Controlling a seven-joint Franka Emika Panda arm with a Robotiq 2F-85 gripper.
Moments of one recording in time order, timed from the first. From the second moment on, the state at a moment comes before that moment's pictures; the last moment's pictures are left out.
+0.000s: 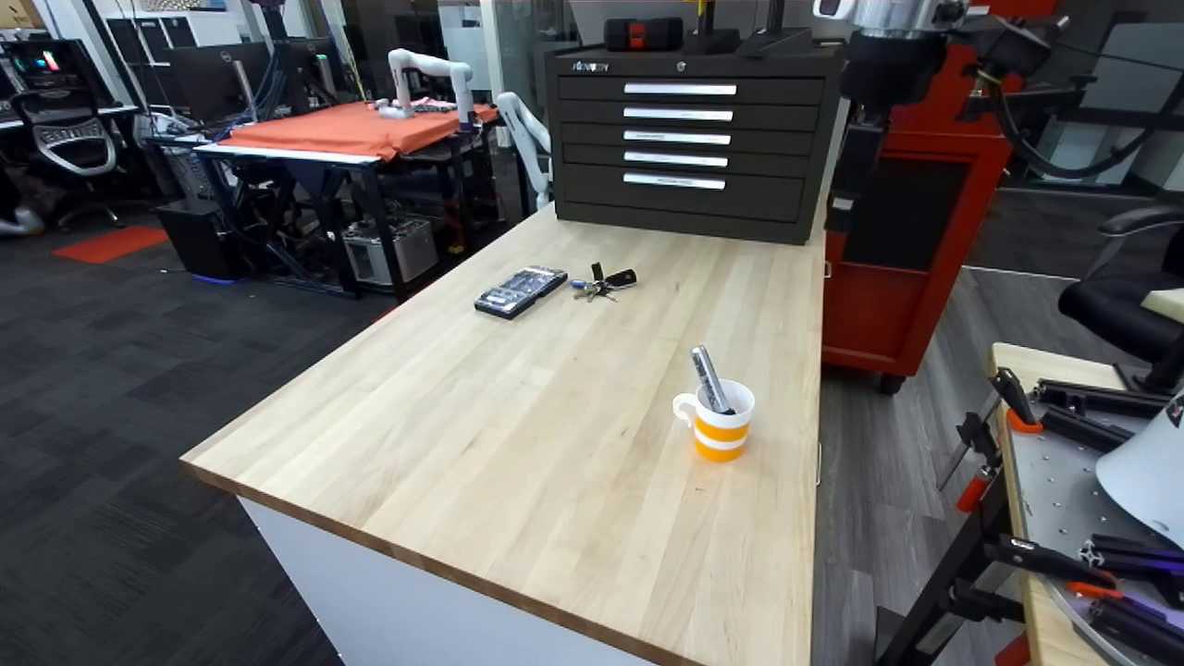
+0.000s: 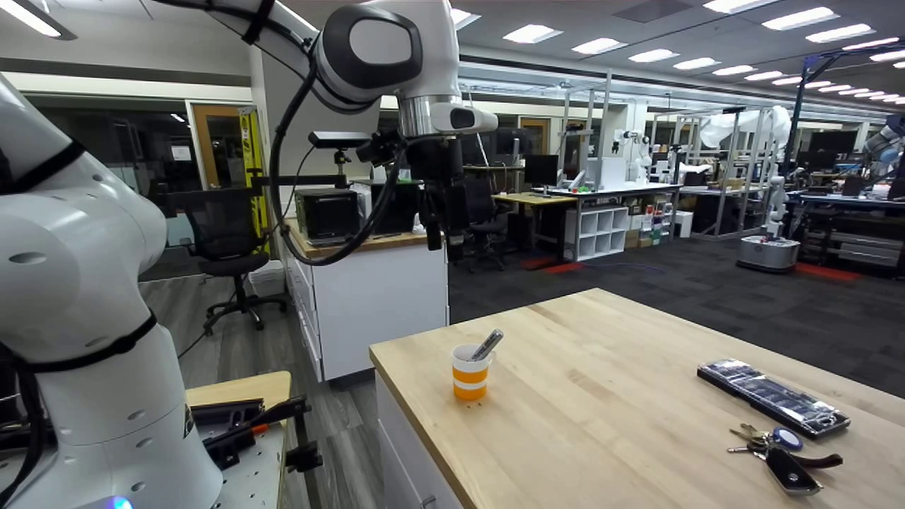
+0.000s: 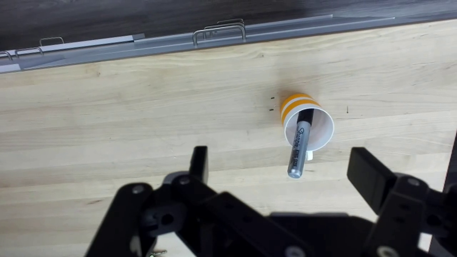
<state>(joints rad) 0.01 -0.49 0.09 -2.57 -0.02 2.15 0.10</state>
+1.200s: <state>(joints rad) 0.02 -0.10 0.08 -2.48 0.05 2.45 0.02</state>
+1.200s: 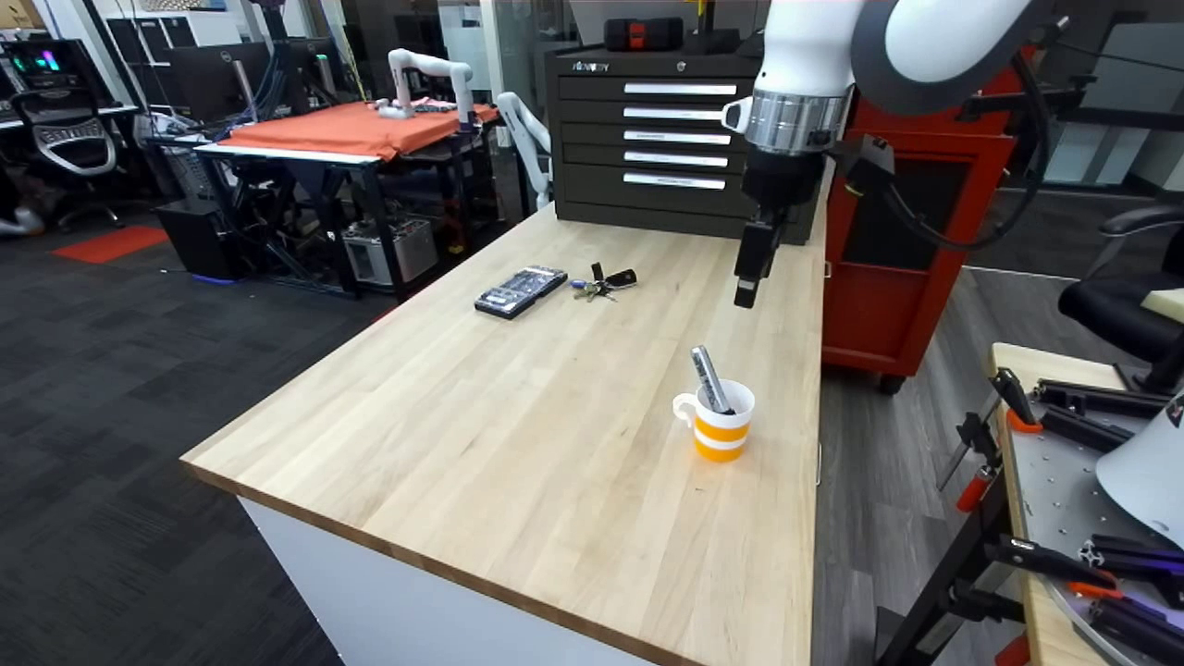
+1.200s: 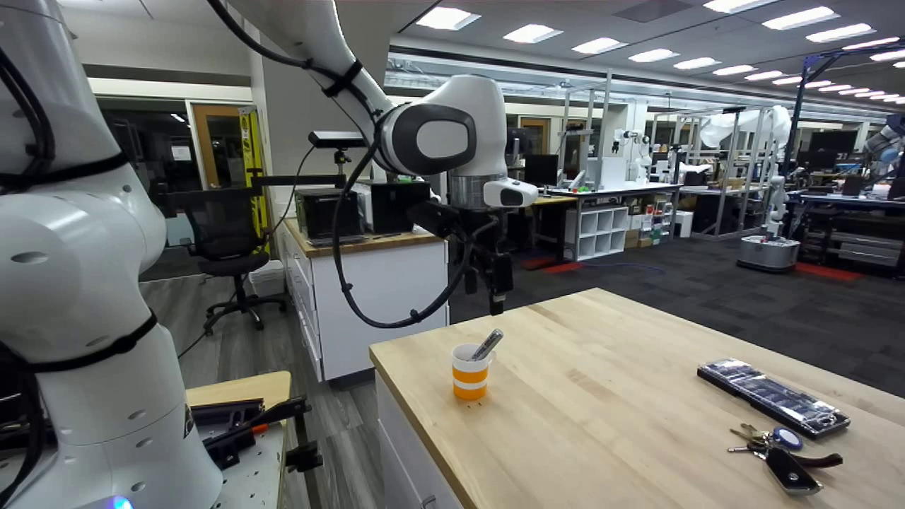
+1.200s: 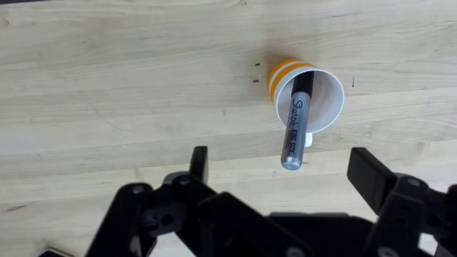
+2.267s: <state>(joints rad) 0.02 0.21 0.09 -2.24 0.19 2.45 -0.14</state>
